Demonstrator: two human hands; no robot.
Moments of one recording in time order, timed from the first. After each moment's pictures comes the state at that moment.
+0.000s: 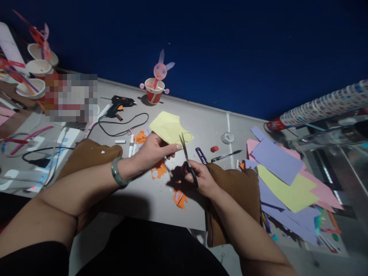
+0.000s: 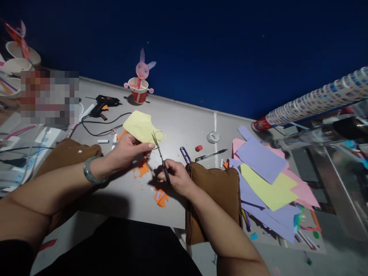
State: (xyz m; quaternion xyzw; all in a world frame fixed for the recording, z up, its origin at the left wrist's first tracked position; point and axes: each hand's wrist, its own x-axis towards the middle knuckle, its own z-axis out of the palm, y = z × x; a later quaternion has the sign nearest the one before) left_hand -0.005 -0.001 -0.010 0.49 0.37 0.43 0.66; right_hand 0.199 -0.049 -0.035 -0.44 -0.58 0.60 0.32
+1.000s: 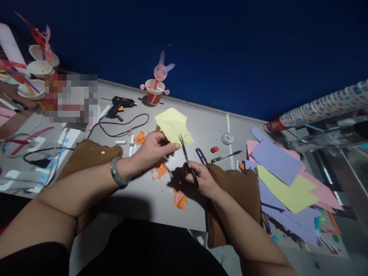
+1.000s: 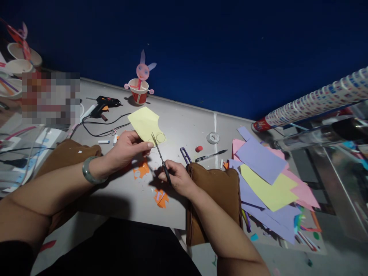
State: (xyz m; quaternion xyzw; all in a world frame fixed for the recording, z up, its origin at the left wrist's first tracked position) left_hand -0.006 0.001 -0.004 0.47 0.40 0.43 0.65; right_hand 0.203 -0.049 -0.037 -0.44 -0.58 0.62 0.31
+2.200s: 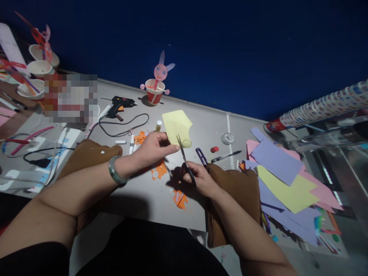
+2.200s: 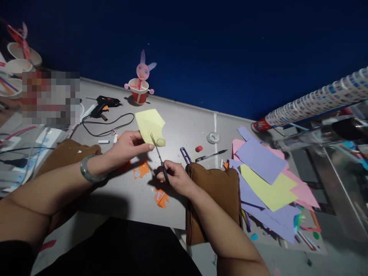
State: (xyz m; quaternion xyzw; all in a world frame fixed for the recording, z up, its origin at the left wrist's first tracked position) left_hand -0.009 0.007 0.002 0.56 0.42 0.38 0.60; right_hand 0.200 -0.049 -0.038 -0.44 -0.57 0.63 0.28
